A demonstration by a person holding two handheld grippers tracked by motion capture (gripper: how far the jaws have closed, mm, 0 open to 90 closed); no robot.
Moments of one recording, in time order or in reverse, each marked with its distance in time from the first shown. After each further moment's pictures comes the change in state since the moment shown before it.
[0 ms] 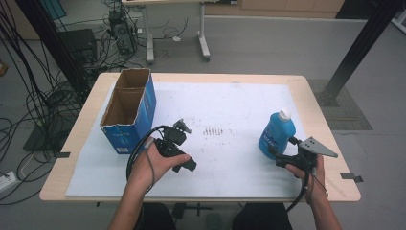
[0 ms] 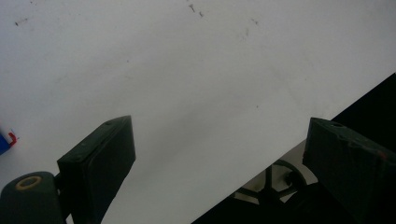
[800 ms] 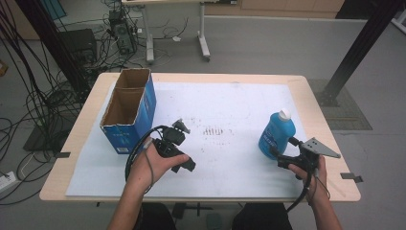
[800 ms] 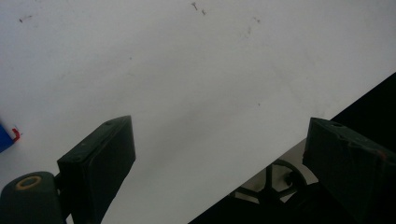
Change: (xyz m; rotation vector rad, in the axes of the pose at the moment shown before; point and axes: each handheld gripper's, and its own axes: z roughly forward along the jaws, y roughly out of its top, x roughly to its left) left arm 0.001 -0.002 -0.002 -0.001 0.006 -0.005; right arm -0.001 0.000 -0.006 0.008 0.006 0.034
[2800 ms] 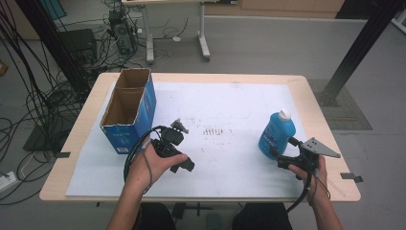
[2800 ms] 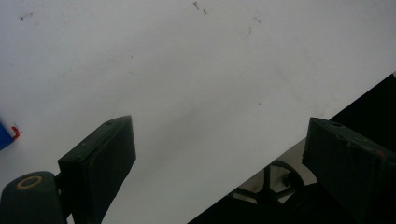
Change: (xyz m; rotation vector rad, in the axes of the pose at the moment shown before) left arm 0.003 -0.002 0.000 -0.008 -0.011 -0.008; right arm 0.001 0.001 -0.001 0.009 0.008 -0.005
